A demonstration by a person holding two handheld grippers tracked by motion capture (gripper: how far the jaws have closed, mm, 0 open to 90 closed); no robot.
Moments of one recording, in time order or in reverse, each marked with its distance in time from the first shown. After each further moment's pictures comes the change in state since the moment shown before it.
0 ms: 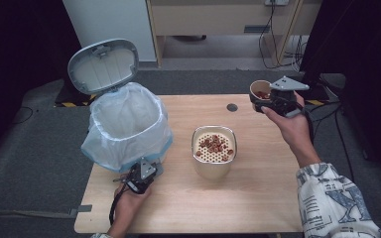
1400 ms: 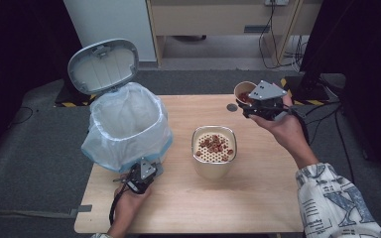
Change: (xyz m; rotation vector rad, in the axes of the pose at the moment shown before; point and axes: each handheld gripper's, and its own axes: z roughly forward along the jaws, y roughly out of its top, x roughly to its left) left arm 0.000 0.000 0.000 0.000 0.000 0.000; right arm 0.043 0.020 -0.004 -0.021 0.039 -0.362
